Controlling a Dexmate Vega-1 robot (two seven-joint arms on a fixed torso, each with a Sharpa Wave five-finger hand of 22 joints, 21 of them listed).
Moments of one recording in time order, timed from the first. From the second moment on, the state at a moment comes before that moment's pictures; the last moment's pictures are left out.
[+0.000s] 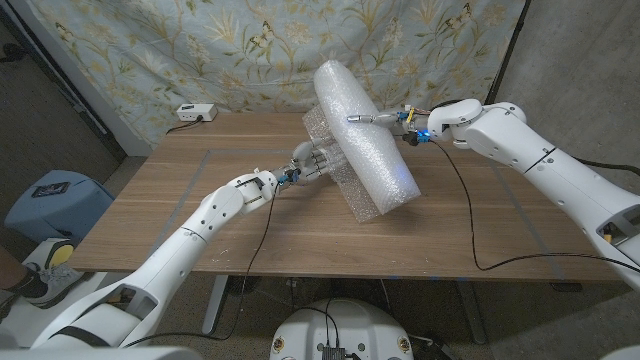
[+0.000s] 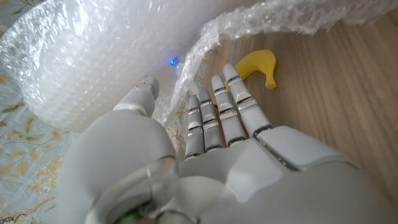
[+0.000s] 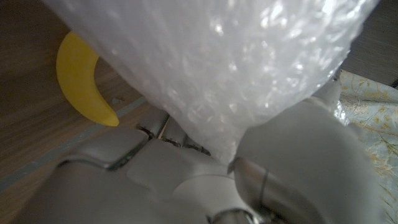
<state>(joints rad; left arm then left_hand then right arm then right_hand) 0.78 0.45 0.38 -1.56 -1.24 0.43 -0.03 0.93 0.03 0.49 -0.17 0.21 0.50 0.13 0.26 0.19 0.53 0.04 0.33 0.24 0.63 0.03 0.29 0.19 0.69 0.10 0.35 0.19 -0.43 -0.76 -0.63 -1.78 0.58 -0.61 0.27 0.90 -0.06 -0.21 -0.09 0.40 0.59 0.10 0.31 0.34 0.69 -0.01 0.88 0.54 0.96 -0.09 0.40 0.74 0.73 -0.07 0.48 0.20</state>
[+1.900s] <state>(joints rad) 0.73 0.44 0.39 -1.53 -1.31 0.56 0.10 1.09 0.10 0.52 -0.17 0.22 0.78 0.10 0.32 0.20 0.83 -0.06 0.43 0.32 1.01 -0.17 0.37 0.19 0.91 -0.03 0.49 0.20 -0.41 -0.69 -0.63 -1.65 0.66 -0.60 0.35 0.90 -0.06 -0.22 -0.08 0.38 0.61 0.11 0.29 0.35 0.70 -0.01 0.87 0.54 0.98 -0.09 0.37 0.76 0.74 -0.07 0.50 0.20</state>
